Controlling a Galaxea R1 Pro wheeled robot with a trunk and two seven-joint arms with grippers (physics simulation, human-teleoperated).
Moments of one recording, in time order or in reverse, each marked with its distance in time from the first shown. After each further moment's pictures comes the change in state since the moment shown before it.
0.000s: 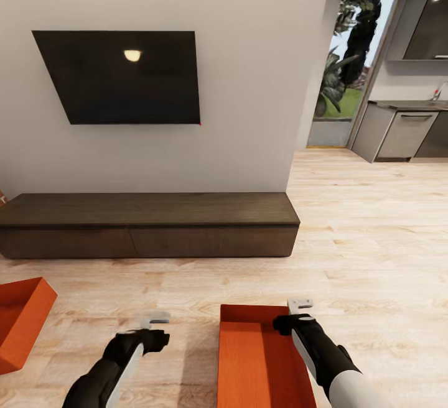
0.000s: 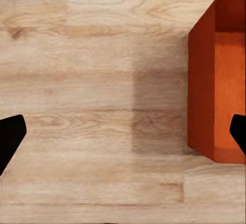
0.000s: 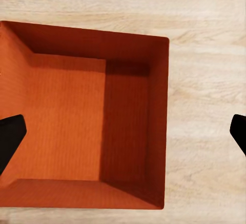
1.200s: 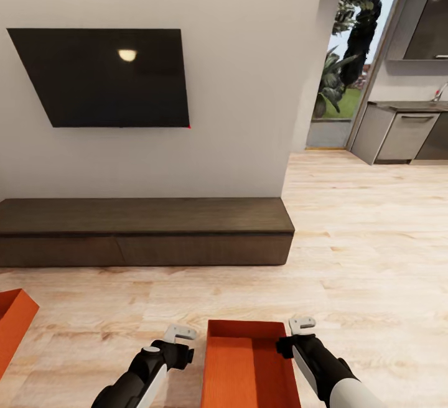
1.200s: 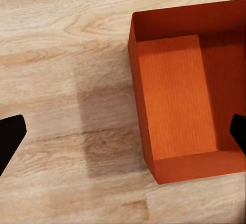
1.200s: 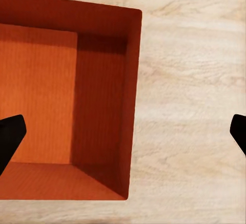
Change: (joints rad) left arm 0.001 -0.045 -0.197 0.111 0.032 -0.122 -0.006; right arm 0.001 0.000 0.003 0.144 0.006 0.003 -0.027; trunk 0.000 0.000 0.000
